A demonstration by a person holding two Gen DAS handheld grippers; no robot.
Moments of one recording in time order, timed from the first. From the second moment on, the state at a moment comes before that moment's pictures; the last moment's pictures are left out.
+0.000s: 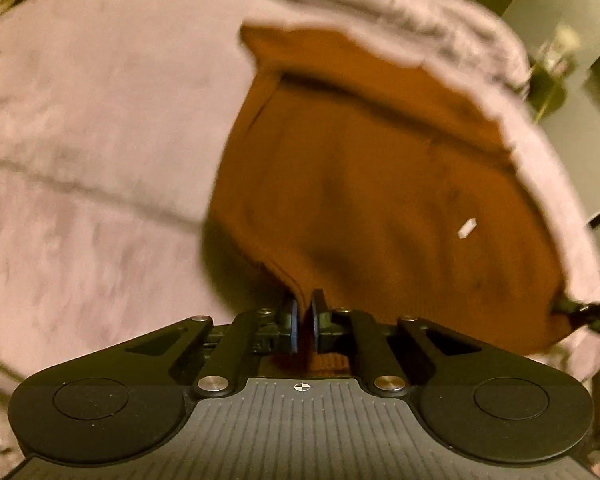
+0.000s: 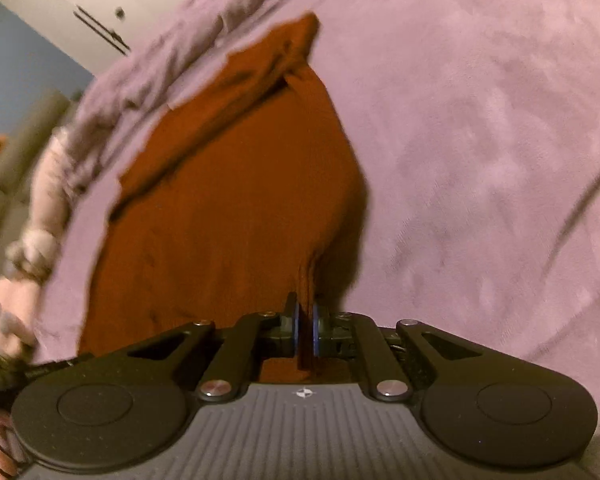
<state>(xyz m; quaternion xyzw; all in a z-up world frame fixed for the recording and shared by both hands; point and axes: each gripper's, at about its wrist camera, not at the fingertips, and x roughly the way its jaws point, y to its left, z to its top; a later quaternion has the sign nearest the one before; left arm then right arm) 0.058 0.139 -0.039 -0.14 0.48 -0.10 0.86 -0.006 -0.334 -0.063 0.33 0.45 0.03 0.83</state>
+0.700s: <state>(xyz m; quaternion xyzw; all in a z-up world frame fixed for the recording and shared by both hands) 0.173 0.140 -0.033 -0.09 0.40 -0.06 0.91 0.147 -0.332 -0.049 0.21 0.38 -0.02 0.90</state>
